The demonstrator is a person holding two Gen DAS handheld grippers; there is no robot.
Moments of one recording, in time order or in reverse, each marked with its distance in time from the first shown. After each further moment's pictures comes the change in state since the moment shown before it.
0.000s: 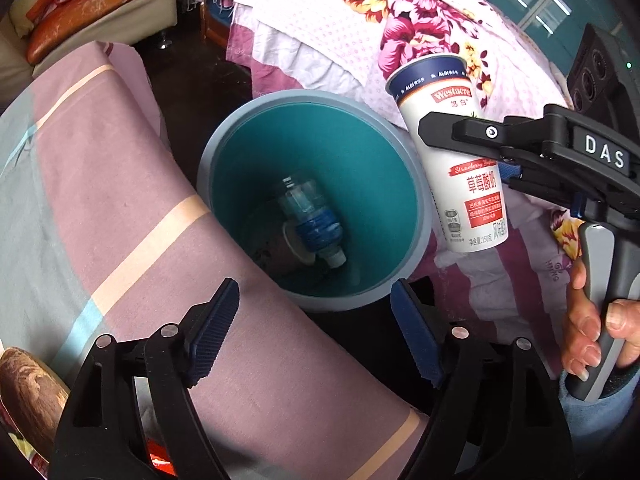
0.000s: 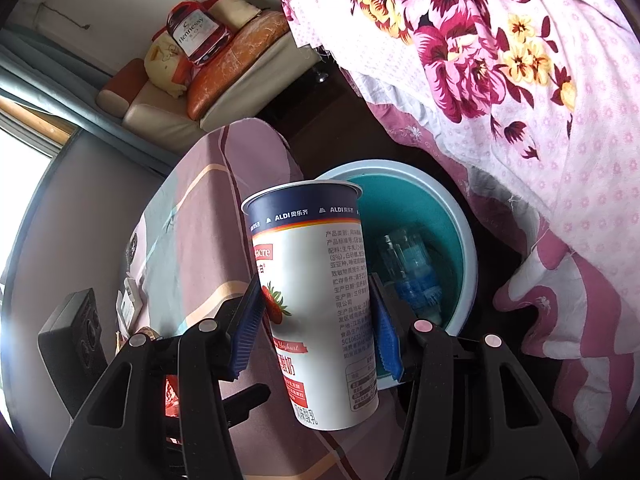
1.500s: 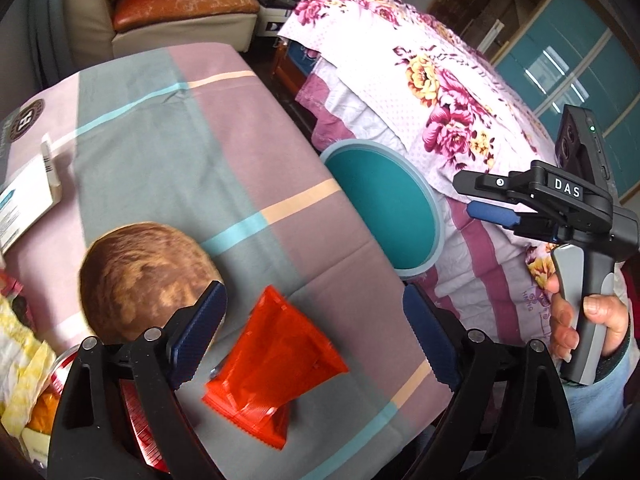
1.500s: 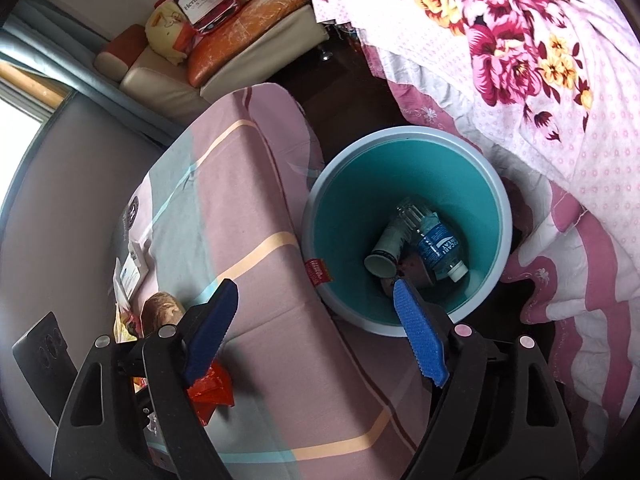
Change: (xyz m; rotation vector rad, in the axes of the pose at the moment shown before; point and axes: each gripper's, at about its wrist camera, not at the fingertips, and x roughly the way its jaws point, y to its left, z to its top) left arm -0.109 0.086 -0.091 -0.219 -0.225 -0.014; right arm -0.003 0.082 -0.034 -0.061 0.077 -0.084
